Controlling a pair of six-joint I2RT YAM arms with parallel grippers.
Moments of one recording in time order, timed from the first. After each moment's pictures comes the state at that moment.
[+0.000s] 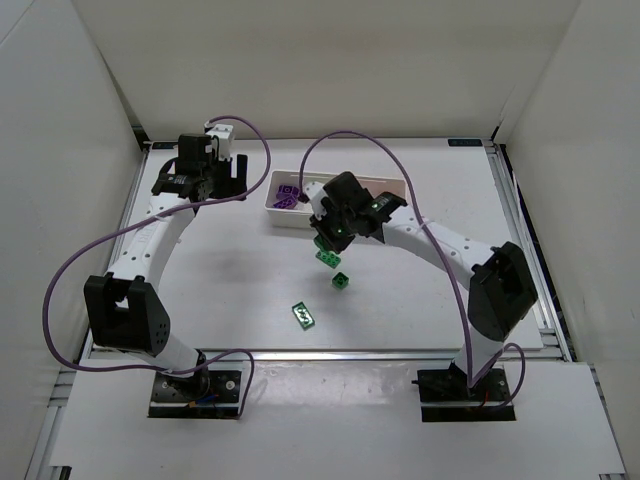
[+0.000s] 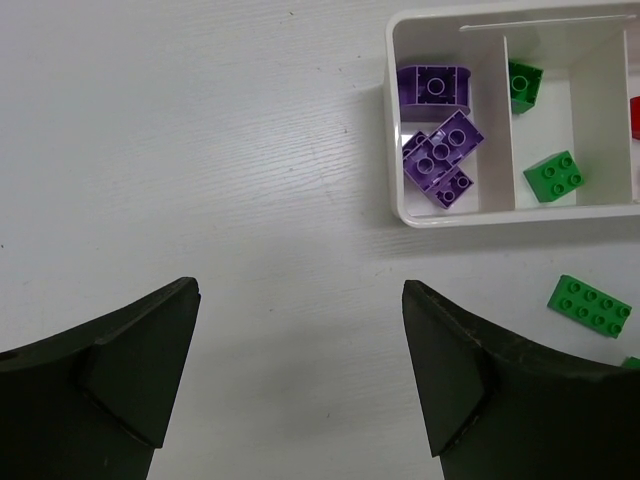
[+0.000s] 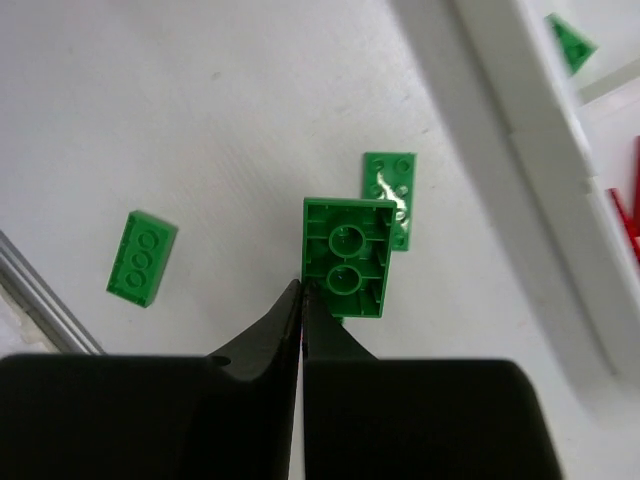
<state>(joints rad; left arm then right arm) -0.15 1.52 1.38 -0.52 0.04 0.03 0.80 1.71 1.42 -0.64 -0.19 -0.11</state>
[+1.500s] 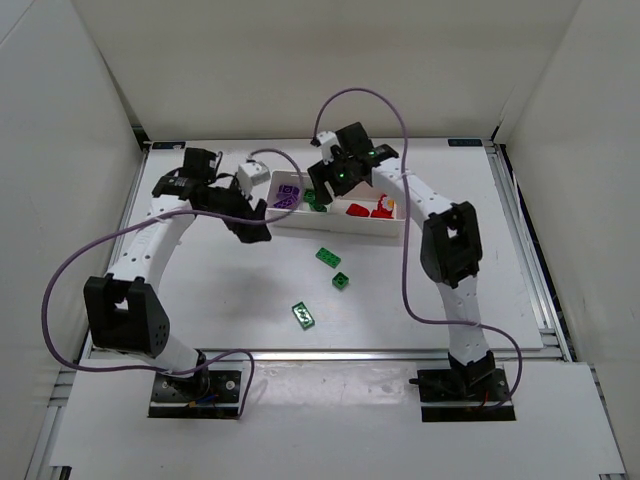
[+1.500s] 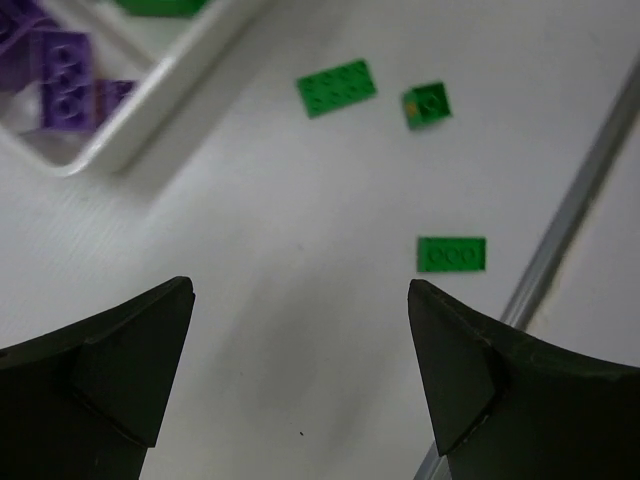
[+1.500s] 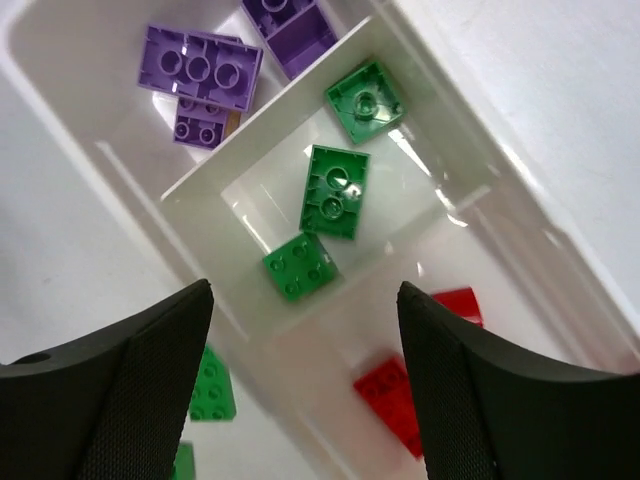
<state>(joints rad) -0.13 1.51 1.35 -0.80 0.71 0.48 0.55 2.26 2.05 -0.67 -0.31 -0.14</state>
